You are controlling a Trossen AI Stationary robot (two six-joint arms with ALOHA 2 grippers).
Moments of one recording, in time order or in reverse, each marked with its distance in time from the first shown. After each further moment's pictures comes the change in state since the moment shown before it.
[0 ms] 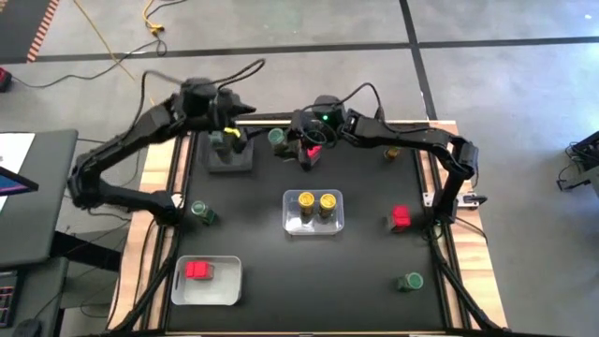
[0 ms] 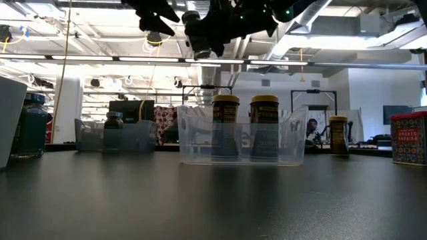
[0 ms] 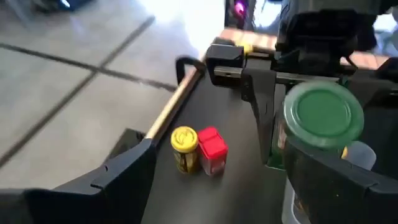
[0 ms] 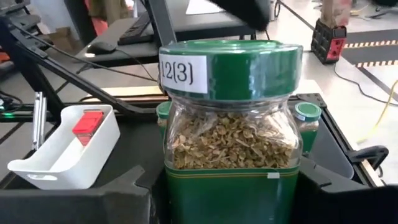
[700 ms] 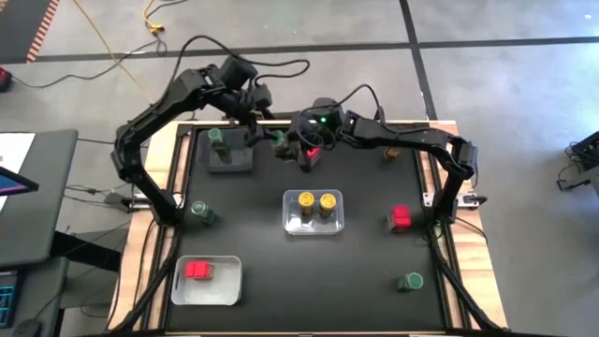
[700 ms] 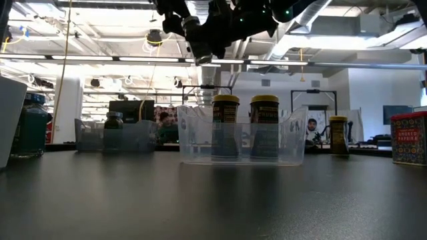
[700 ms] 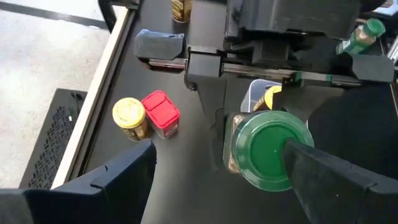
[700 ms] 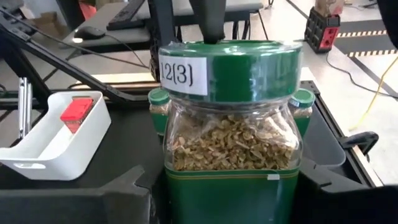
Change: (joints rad) left arm -0.032 0.409 0.560 -0.529 0.177 0.128; right arm 0.001 0.002 0.000 -0.043 0.043 -0.028
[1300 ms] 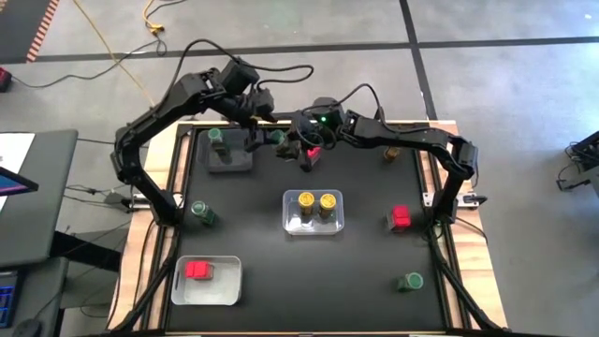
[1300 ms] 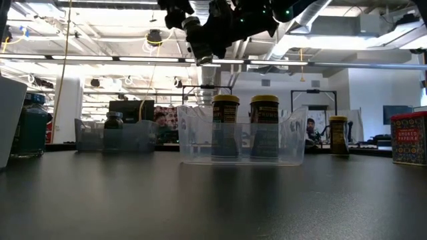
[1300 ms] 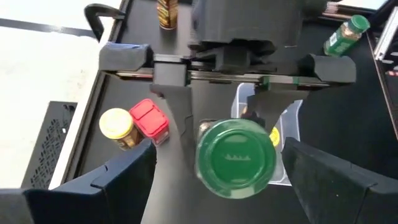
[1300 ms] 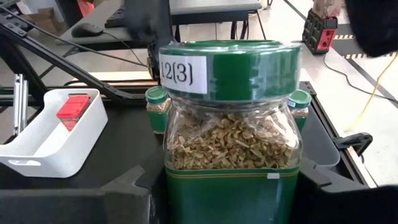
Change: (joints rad) left arm -0.033 -0.015 -0.003 0.014 0.000 0.008; right arm -0.003 -0.001 0.001 -0.009 0.005 -0.024
